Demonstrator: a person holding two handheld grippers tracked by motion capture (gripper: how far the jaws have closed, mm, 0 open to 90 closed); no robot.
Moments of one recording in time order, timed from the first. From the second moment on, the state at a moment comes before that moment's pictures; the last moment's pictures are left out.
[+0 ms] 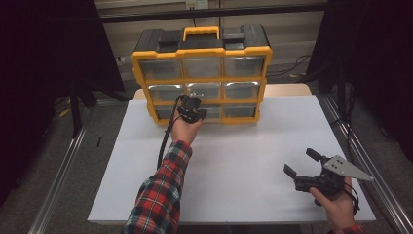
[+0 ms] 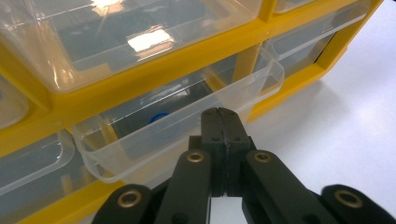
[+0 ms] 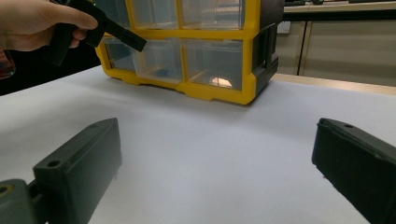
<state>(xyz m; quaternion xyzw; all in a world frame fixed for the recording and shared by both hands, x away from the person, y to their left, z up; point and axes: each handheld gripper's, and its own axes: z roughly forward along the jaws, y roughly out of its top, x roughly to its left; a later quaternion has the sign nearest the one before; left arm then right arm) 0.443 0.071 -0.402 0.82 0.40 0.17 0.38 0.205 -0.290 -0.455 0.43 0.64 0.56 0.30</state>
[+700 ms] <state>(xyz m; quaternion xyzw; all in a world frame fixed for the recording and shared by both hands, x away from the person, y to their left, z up) 0.446 0.069 -0.403 0.82 0.40 0.17 0.38 0.205 -0.290 -0.455 0.43 0.65 0.56 0.30</state>
